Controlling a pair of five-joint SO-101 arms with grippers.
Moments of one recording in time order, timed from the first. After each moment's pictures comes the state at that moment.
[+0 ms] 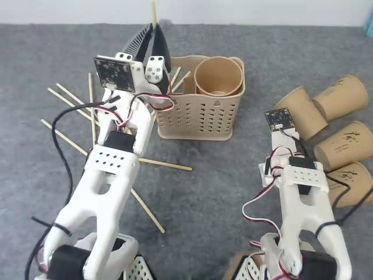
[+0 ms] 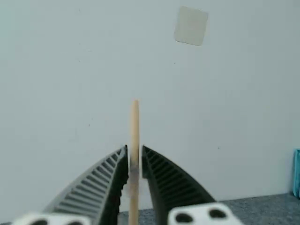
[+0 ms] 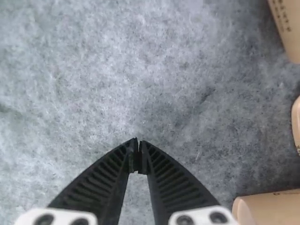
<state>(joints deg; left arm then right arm) 7.5 -24.0 43.9 -14.4 9.6 4.6 -25.1 60.7 45.3 18.3</state>
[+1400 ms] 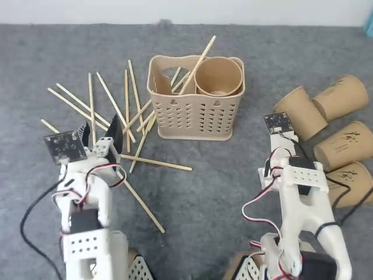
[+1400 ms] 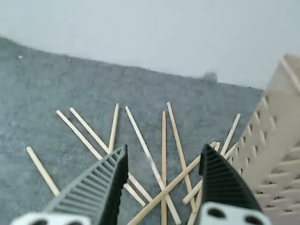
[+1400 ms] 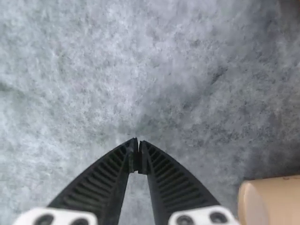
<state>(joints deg) -16.4 -78.9 87.3 24.0 10.3 5.1 -27.2 60.9 50.5 18.9</state>
